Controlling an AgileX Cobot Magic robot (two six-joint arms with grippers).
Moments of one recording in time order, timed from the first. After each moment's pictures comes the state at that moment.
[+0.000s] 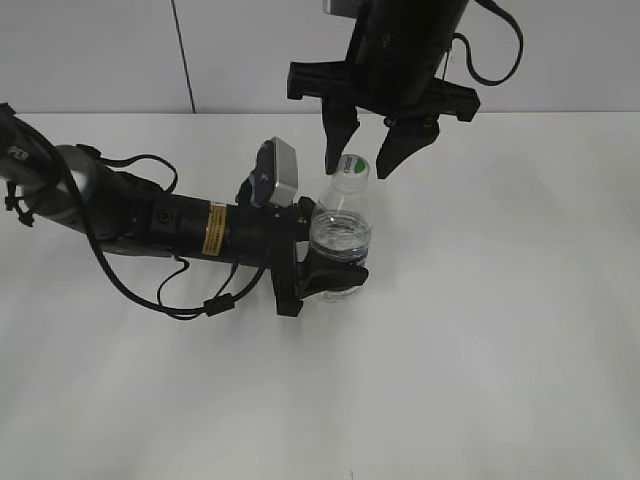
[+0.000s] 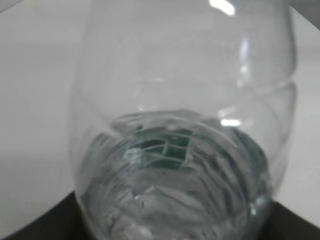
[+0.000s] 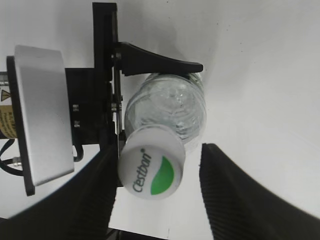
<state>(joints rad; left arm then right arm) -0.38 2.32 -1.22 1.38 -1.03 -0.57 0.60 2.00 -1.80 0.16 1.22 0.35</state>
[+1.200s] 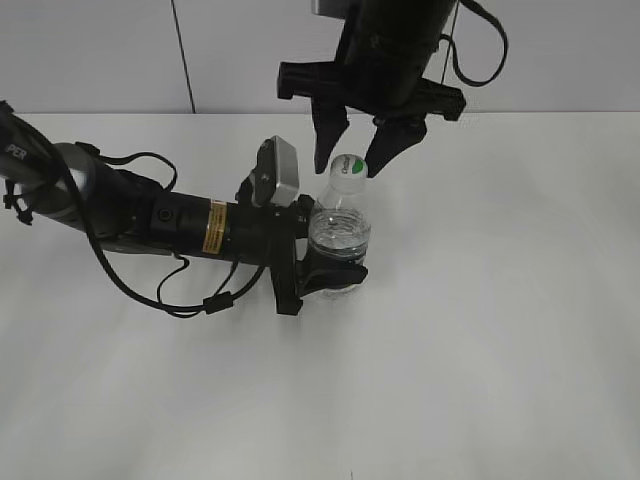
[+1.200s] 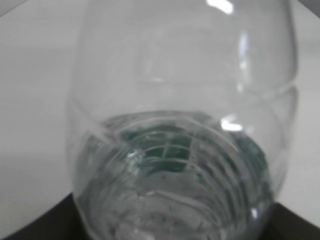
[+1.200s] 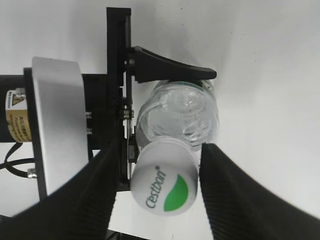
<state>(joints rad) -0.38 2.31 -1.22 1.38 -1.01 -0.55 0.60 2.04 -1.84 0.19 1.22 0.32</state>
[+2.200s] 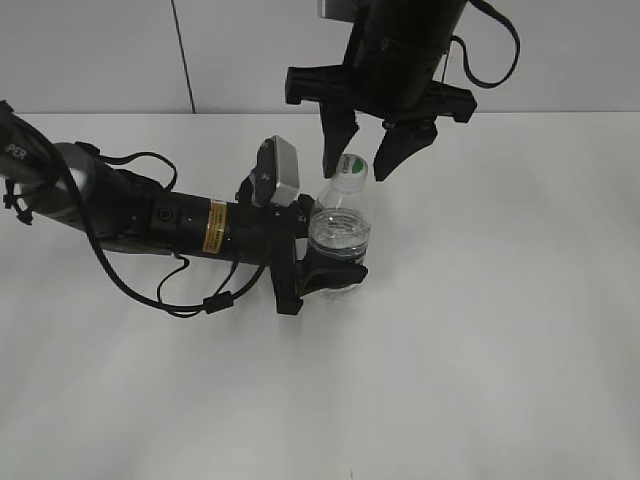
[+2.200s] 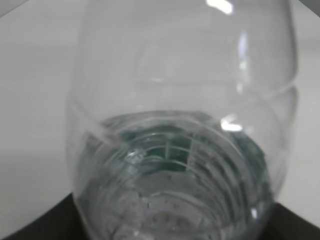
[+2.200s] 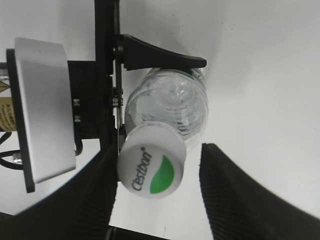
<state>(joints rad) -0.38 2.31 -1.22 1.37 -1.01 -0.55 0.60 2.01 -1.80 0.17 1.22 0.31</state>
